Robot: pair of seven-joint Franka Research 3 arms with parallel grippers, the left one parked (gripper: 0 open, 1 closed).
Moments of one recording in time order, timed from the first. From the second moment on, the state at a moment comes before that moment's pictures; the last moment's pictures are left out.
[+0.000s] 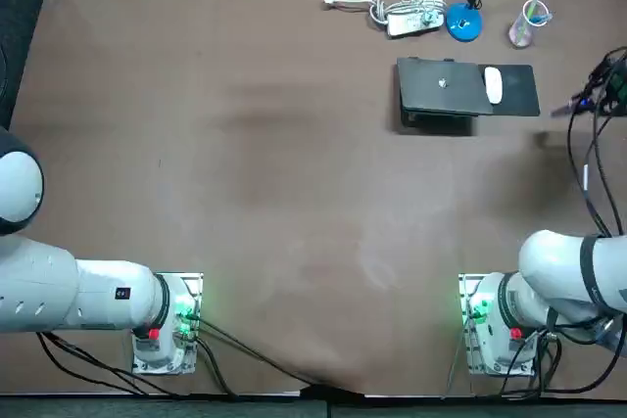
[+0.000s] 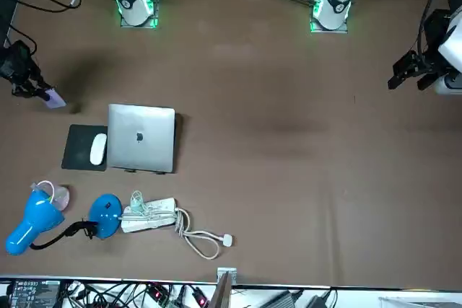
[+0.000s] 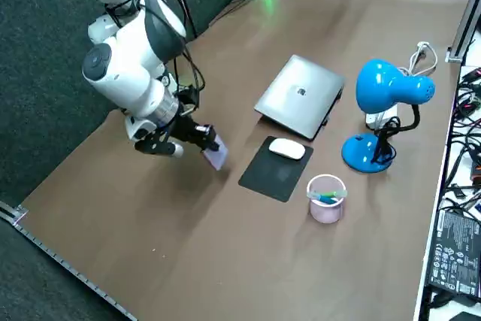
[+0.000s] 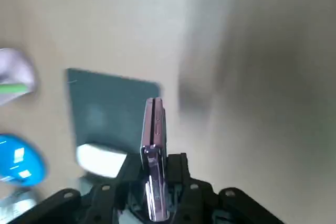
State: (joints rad) arm -0.61 0.09 -0.05 -2.21 0.41 2.17 0.54
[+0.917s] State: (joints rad) arm -0.37 0.26 -0.01 -2.20 0.65 2.59 0.55
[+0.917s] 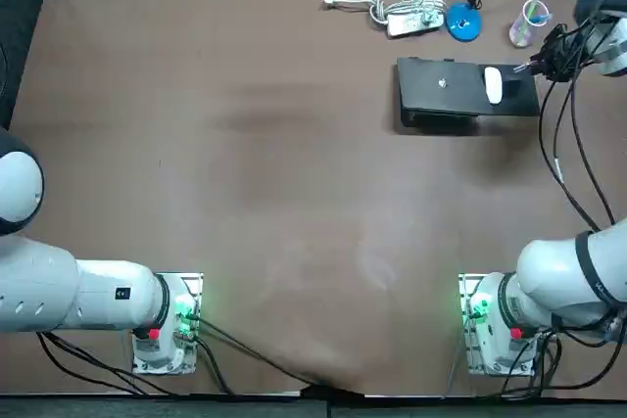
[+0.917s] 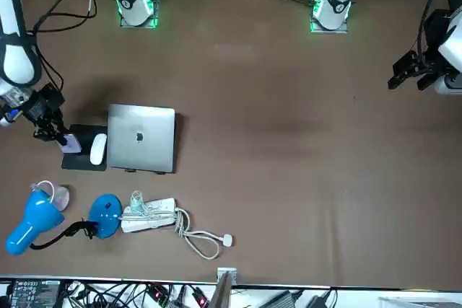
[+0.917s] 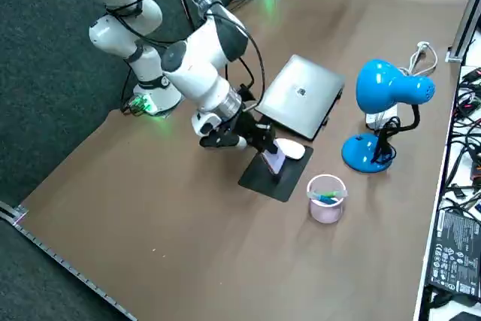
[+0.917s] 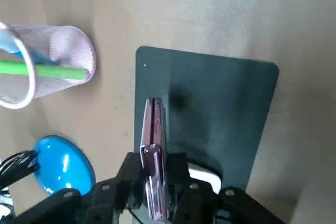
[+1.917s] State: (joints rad) arm -0.36 0.35 -0.01 -2.17 0.74 2.68 0.52
